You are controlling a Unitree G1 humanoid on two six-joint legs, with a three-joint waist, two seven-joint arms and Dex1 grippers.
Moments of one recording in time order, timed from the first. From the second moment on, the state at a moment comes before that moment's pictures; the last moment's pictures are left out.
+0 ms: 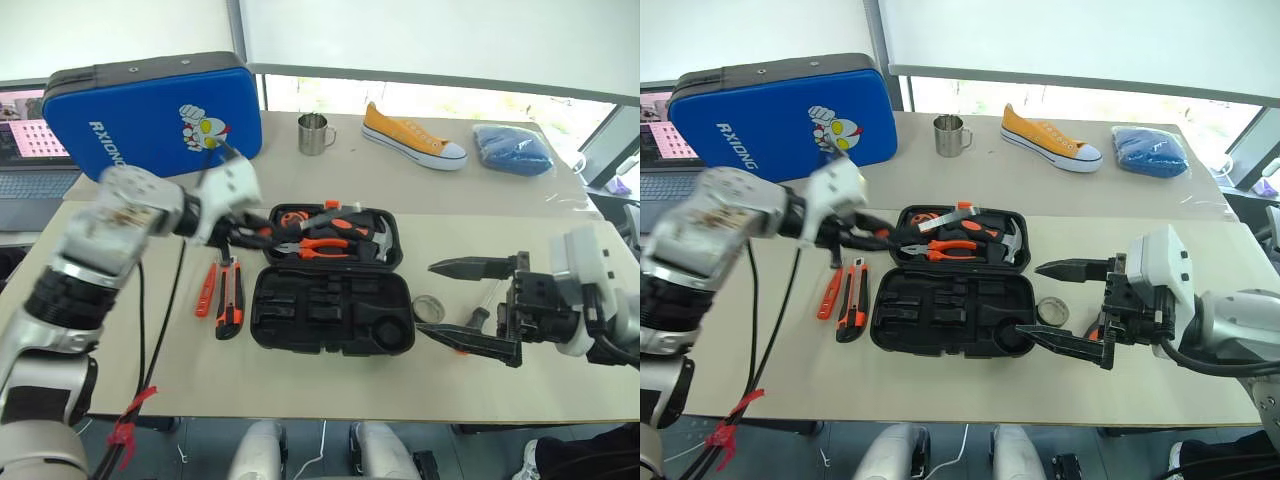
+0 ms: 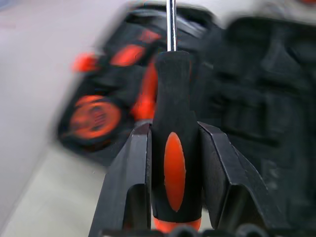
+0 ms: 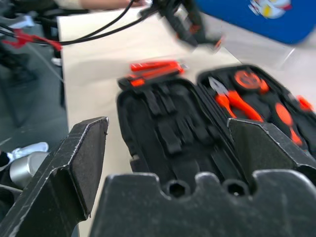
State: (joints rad) left arm -0.87 0.85 -0.44 -0.02 -0.21 0.61 -1.24; right arm 0.02 -0.98 -0.45 -0.72 0.95 0.68 0.90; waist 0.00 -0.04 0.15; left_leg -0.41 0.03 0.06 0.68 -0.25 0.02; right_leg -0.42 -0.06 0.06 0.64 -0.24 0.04
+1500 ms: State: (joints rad) left arm -0.94 0.55 -0.48 0.24 0.05 0.41 -1.29; right arm 0.08 -0.95 -0.48 -0.74 0.89 0.68 0.83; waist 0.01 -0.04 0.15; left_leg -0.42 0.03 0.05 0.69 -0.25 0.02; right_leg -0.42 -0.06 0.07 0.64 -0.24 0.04
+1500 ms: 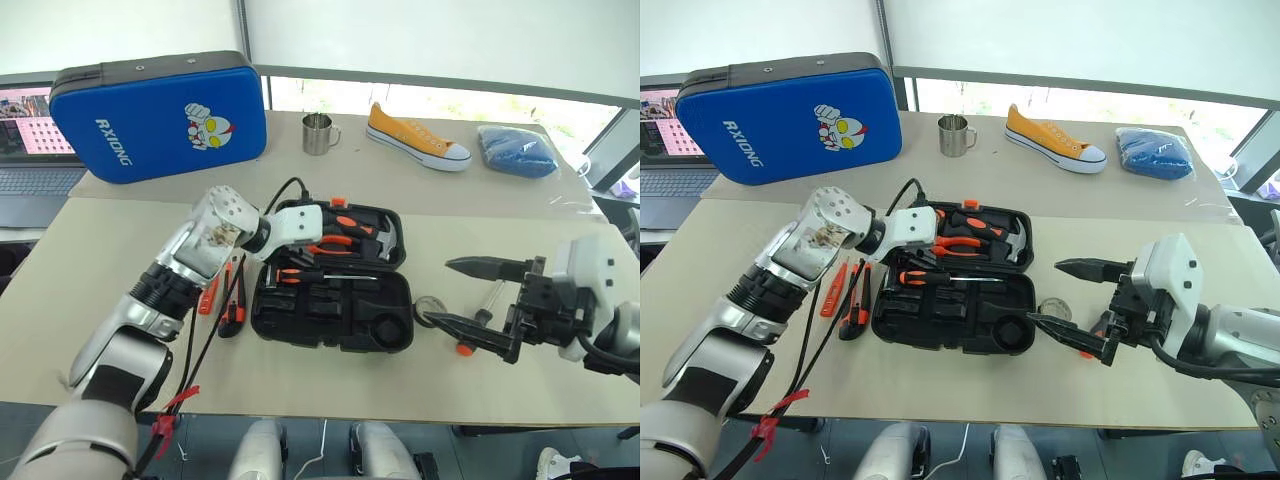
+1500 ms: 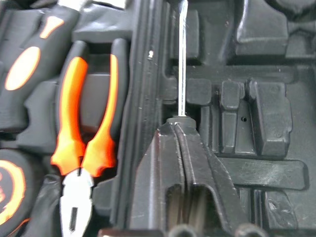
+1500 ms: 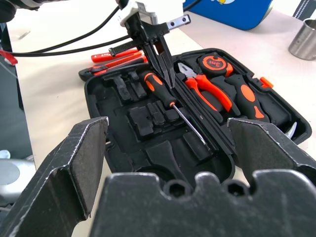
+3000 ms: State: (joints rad) left arm -0.86 0.72 -0.01 -0.16 -0.66 0.85 -1.45; right arm 0.76 -0.58 -0.92 -0.72 0.76 0.73 0.68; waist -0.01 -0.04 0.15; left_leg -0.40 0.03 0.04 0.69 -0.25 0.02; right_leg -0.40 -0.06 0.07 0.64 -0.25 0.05
